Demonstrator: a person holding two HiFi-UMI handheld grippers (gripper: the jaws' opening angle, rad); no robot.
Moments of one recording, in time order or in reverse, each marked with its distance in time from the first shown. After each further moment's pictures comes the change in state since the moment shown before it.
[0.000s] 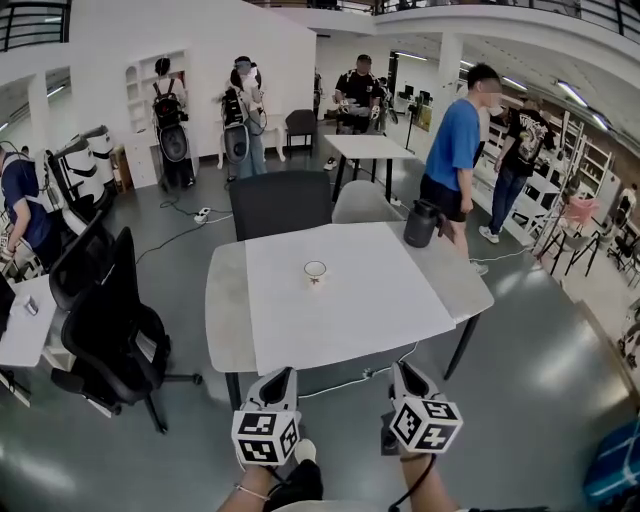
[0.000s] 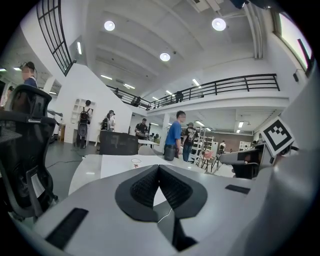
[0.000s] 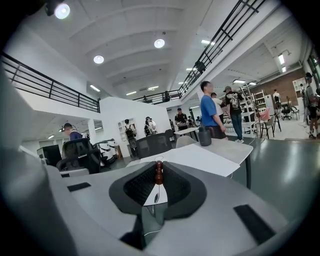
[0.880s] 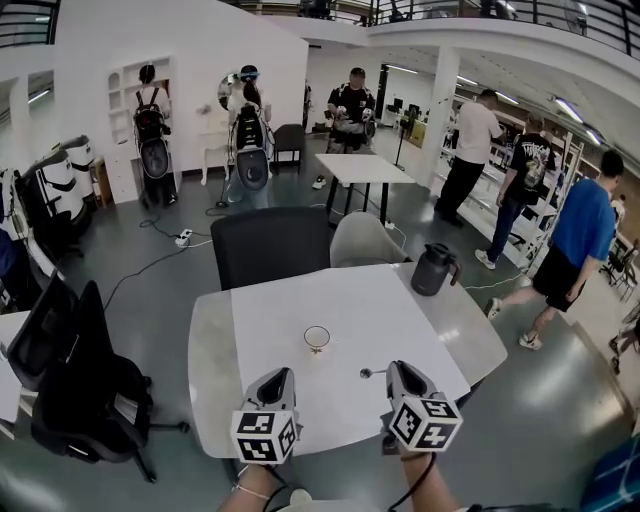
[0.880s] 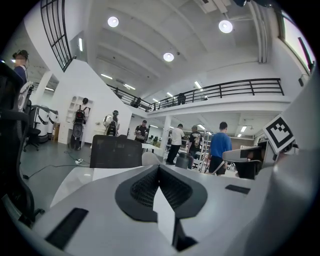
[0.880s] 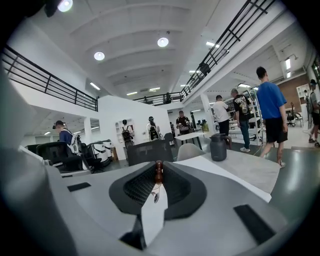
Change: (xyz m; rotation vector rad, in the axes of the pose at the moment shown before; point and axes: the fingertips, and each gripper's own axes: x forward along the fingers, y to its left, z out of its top) left arm 0.193 0.097 0.067 -0.018 -0.030 -0.028; right arm 0.201 -0.006 0.084 -0.042 -0.034 -0.013
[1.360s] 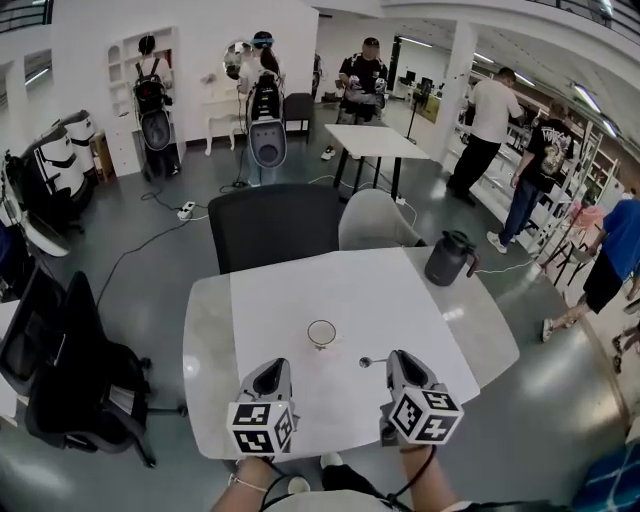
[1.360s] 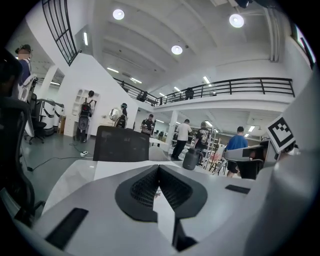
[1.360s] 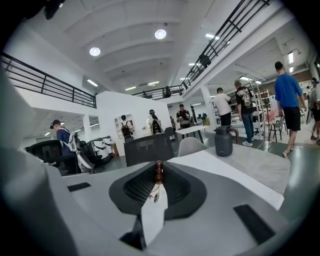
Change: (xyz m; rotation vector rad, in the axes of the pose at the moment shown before) left arm 0.044 0.034 -0.018 -0.049 0.061 0.056; right arm 0.060 -0.011 -0.010 0.017 0.065 0.007
